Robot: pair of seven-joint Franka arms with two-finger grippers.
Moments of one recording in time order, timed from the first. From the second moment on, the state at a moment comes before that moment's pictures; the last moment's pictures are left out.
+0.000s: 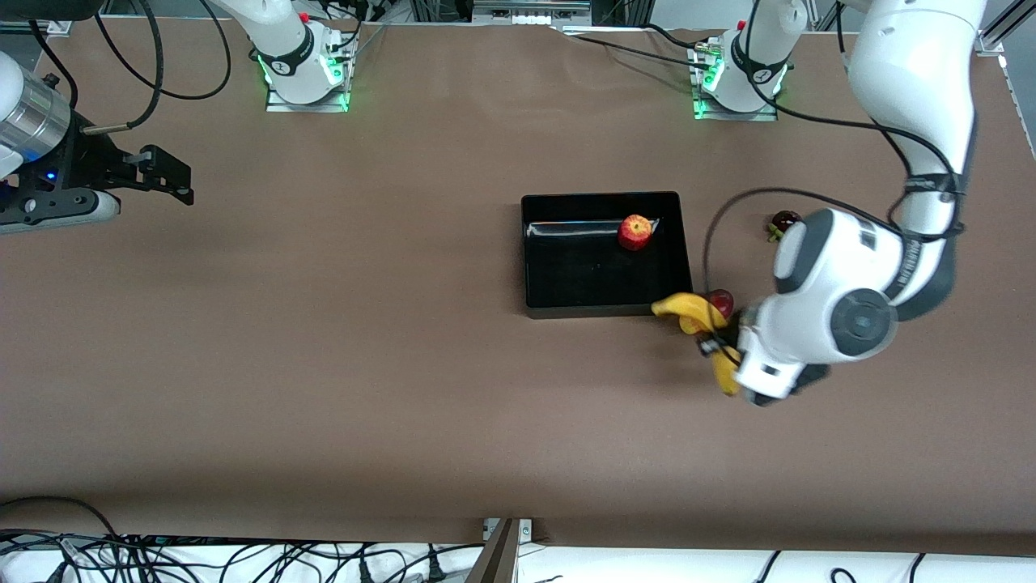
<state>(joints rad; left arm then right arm) -0.03 0.67 -0.37 -1.29 0.05 1.72 -0.70 0.23 0.08 -0.12 -1.49 0.01 1.53 -0.04</state>
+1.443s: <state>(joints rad) -0.18 0.55 -0.52 -1.90 0.18 2.17 -0.86 0.23 0.08 -0.12 -1.49 0.01 1.53 -0.04</state>
